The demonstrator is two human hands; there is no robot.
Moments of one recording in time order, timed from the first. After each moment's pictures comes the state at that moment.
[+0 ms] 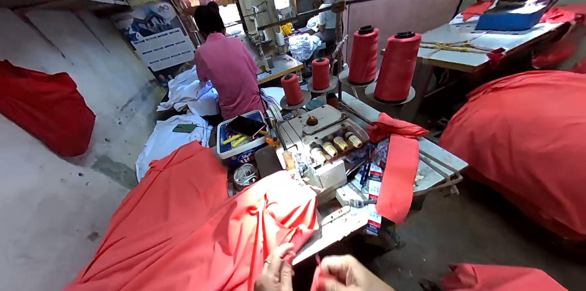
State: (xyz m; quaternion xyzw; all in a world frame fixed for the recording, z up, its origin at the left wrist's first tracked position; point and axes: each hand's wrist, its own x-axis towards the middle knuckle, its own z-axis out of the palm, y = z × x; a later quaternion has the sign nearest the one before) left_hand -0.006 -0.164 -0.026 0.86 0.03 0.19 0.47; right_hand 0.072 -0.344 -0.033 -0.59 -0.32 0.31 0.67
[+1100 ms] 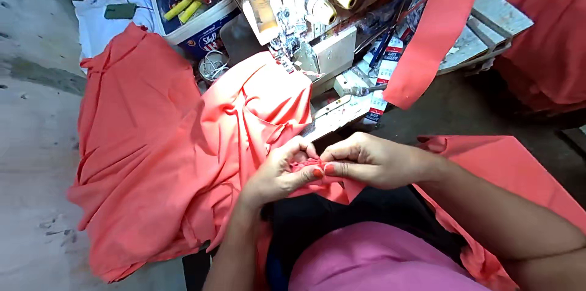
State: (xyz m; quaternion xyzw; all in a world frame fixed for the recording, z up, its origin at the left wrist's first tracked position) left_hand 0.037 -0.143 -0.036 0.74 -0.17 -0.08 0.65; right_hand 0.119 -0.362 -0.024 -0.61 -0.46 0.32 0.56
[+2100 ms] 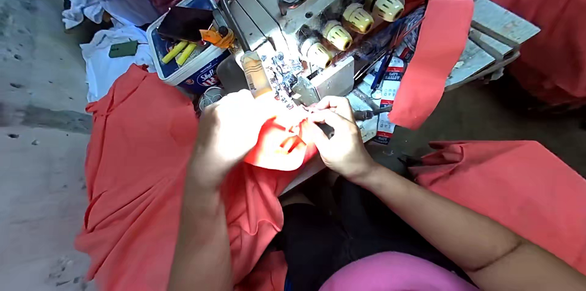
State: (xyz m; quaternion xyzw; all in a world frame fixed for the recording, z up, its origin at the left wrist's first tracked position) left_hand 0.123 -0.095 0.051 0.97 -0.08 0.12 0.18; right_hand 0.147 -0.280 -0.066 -0.71 -0.20 -0.15 0.65
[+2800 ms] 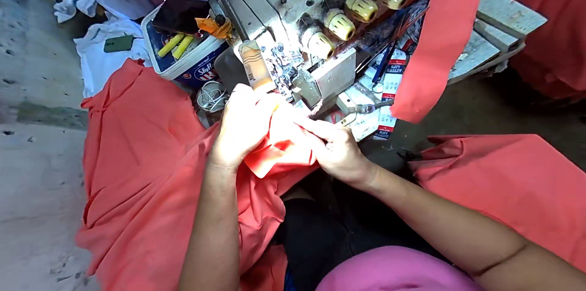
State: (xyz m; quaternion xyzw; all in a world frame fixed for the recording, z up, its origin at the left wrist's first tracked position) left_hand 0.138 -0.097 0.015 0.97 -0.10 0.08 0.22; right_hand 0.134 -0.281 -0.074 -0.74 -0.25 -0.09 0.62
